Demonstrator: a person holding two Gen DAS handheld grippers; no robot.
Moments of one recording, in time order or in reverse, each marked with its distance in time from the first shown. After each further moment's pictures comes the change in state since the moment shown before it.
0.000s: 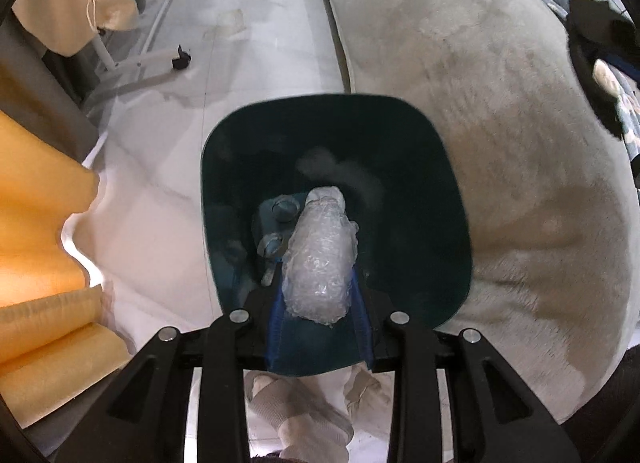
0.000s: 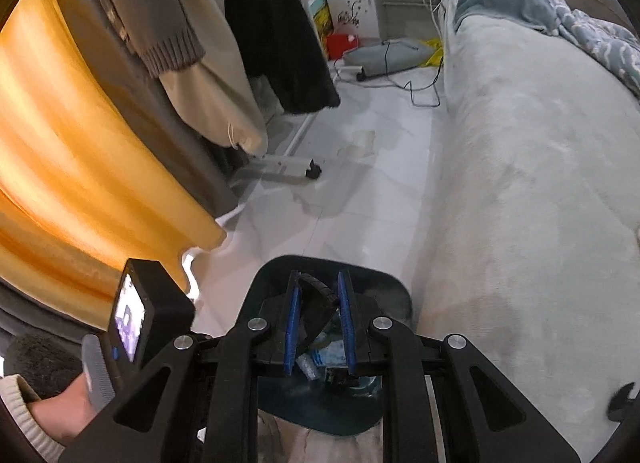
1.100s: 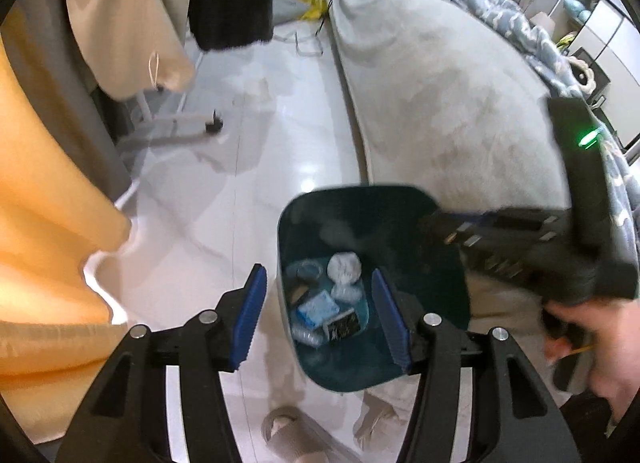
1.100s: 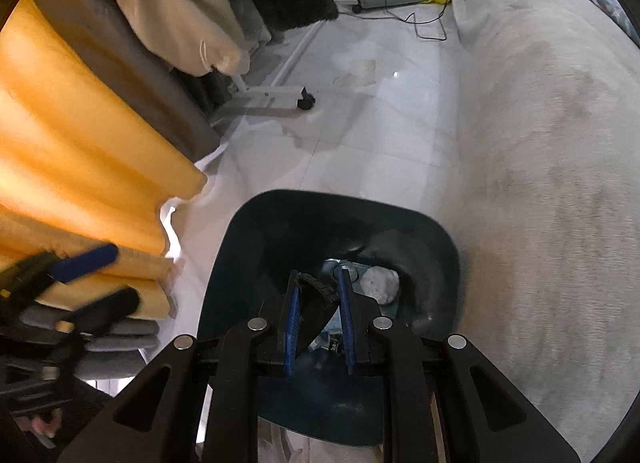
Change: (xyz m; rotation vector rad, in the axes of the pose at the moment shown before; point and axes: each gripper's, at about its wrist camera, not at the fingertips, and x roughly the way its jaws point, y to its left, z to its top) left arm -0.080 0.039 0.000 -0.020 -0.289 -0.008; right arm 0.096 0.011 -0.029 0.020 0.208 -0.027
